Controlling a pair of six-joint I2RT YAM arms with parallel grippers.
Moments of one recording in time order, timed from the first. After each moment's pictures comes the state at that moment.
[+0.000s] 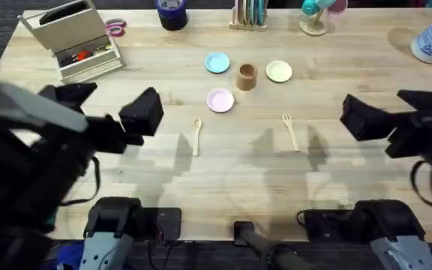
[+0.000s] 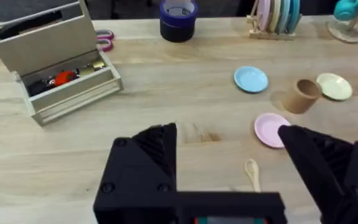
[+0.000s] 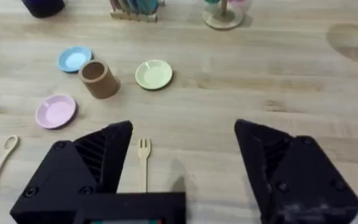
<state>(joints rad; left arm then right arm) -0.01 0.29 0.66 -0.73 0.10 -0.02 0.00 0.28 0.61 -0.75 -0.08 0.02</state>
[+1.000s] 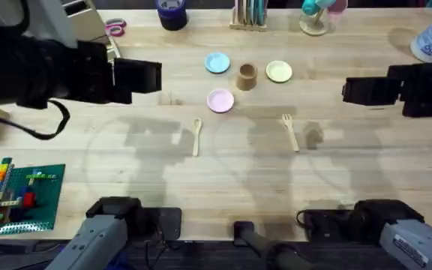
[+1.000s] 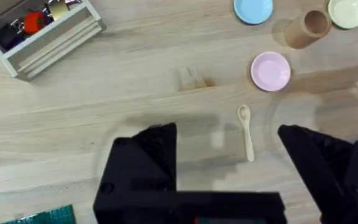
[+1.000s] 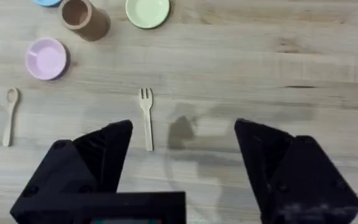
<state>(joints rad) -0.01 0.91 1.22 -1.18 0.14 0.07 0.00 0.86 1.07 -1.11 -0.08 0.02</state>
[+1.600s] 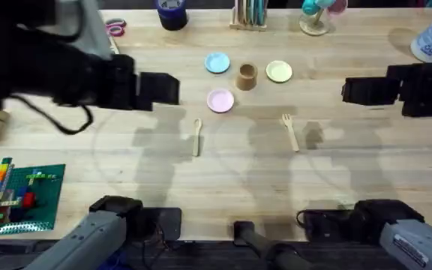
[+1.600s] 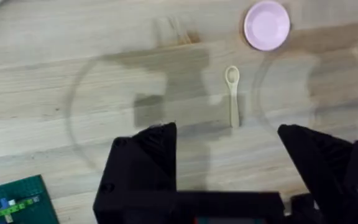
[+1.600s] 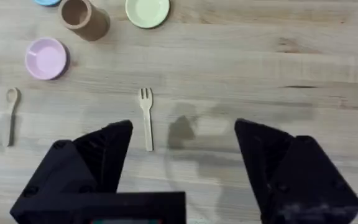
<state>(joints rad) -0.11 1.04 1.22 -1.29 0.12 -0.05 0.00 0.87 1.07 -1.11 -0.08 0.02</state>
